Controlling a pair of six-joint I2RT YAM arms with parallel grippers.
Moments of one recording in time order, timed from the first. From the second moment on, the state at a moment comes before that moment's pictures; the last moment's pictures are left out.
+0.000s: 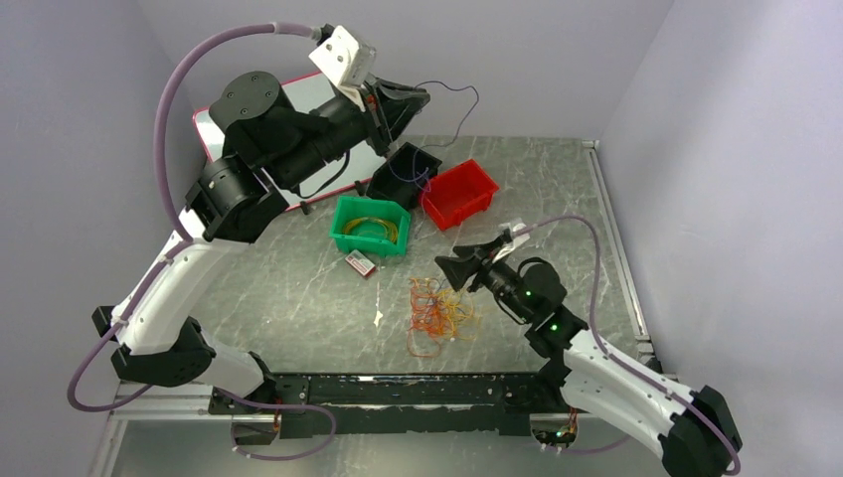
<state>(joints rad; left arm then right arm) -0.91 1.46 2.10 -0.39 0.05 0.00 0.70 0.78 0.32 0.44 -0.07 0.41</state>
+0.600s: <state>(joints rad) -0.91 1.45 2.05 -0.39 0.05 0.00 0.70 0.81 0.46 0.80 -0.26 -0.01</state>
